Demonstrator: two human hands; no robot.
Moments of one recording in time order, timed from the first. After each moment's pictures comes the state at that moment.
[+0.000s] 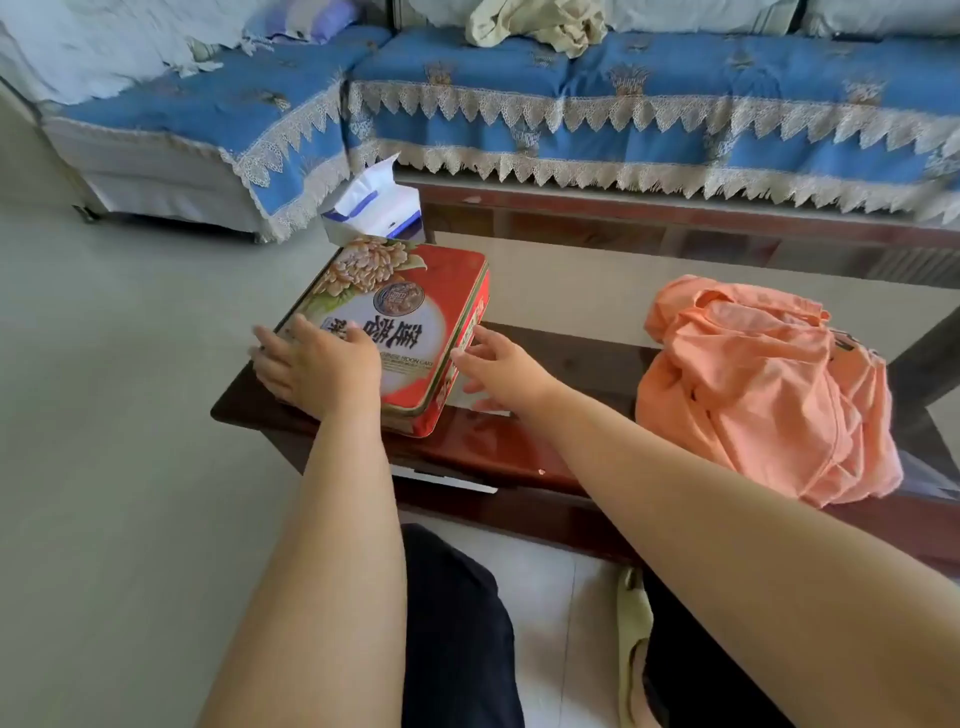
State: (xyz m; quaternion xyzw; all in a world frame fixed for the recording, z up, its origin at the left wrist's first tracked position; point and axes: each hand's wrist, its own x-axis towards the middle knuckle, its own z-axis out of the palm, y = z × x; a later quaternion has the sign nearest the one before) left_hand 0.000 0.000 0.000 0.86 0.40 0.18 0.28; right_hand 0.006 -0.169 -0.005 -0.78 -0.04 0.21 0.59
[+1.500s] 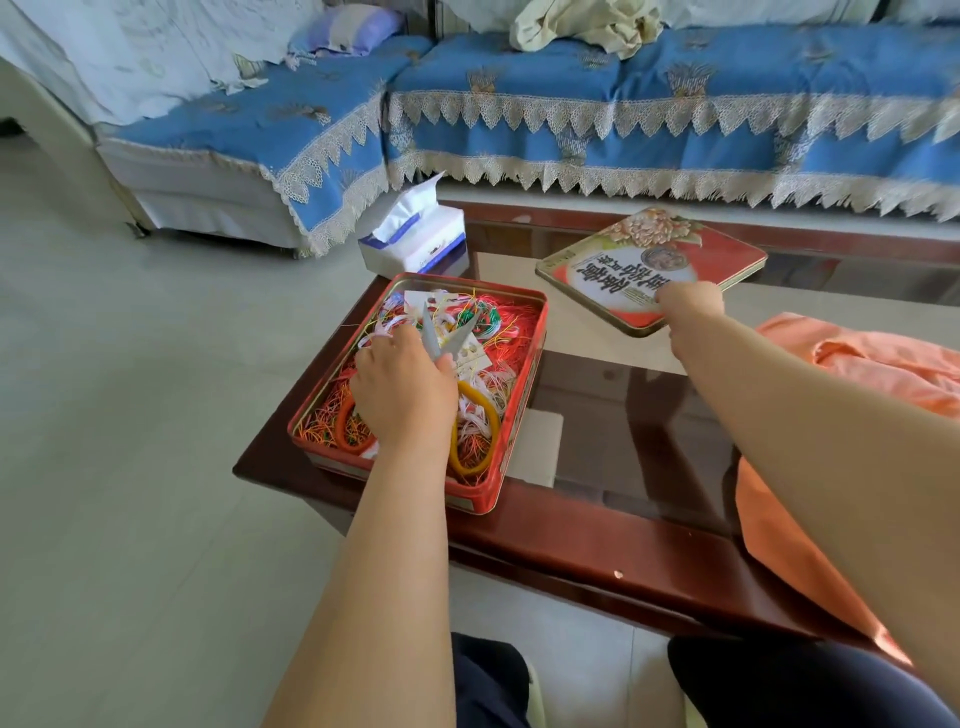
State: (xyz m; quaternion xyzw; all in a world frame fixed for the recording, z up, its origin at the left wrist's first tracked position) left_hand 0.050 -0.007 -0.001 0.95 0.23 0.14 0.13; right_hand 0.163 -0.242 0.008 -0.72 0.30 -0.03 0.63
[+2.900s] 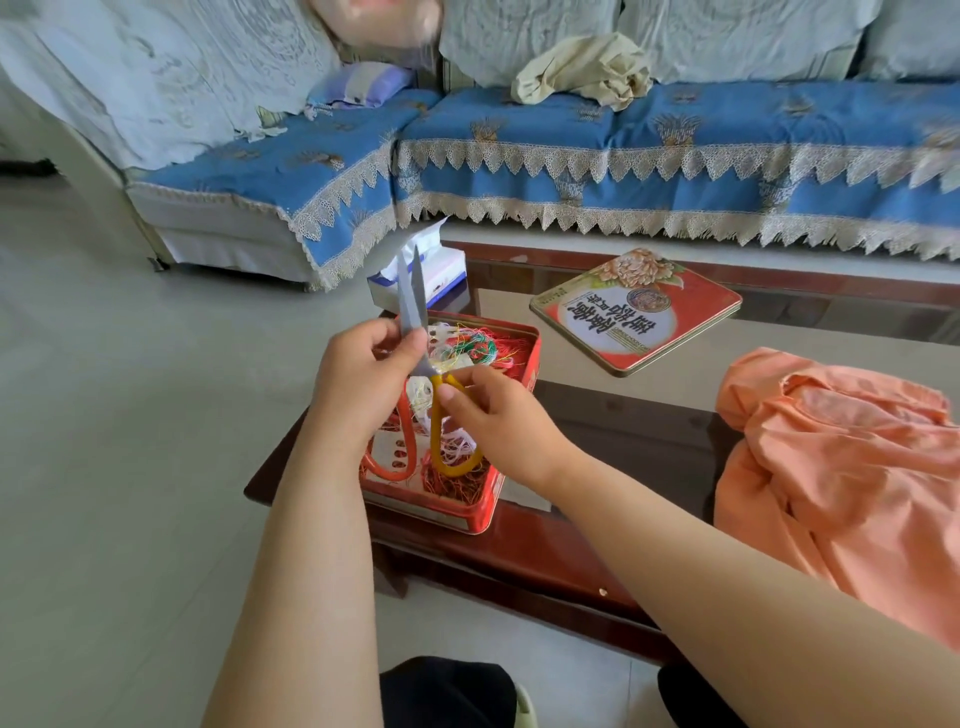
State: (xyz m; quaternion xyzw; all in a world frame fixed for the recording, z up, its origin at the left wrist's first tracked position) left_hand 0.017 0.020 0.071 0.85 0.10 0.16 0.50; right_hand 0.031 -0.124 0.025 -0.80 -0.20 0.07 0.57
